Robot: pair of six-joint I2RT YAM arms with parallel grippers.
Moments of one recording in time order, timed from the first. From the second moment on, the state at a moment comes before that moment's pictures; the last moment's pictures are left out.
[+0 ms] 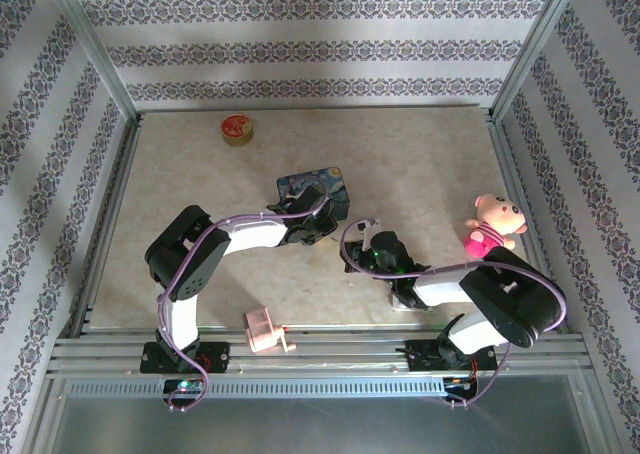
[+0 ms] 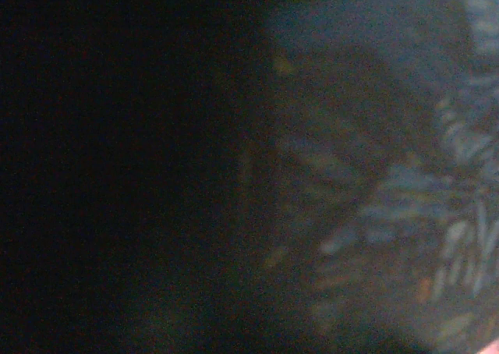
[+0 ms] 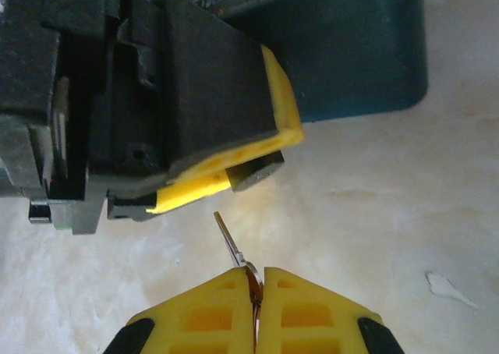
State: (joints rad) left arm -0.72 1.90 1.12 -0.14 0.00 -1.23; right arm 0.71 1.48 0.29 0.71 -0.05 0.59
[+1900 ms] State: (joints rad) left arm -0.70 1.90 1.09 -0.05 0.03 -1.30; right arm 0.68 1.86 0.29 1.21 0.00 0.73
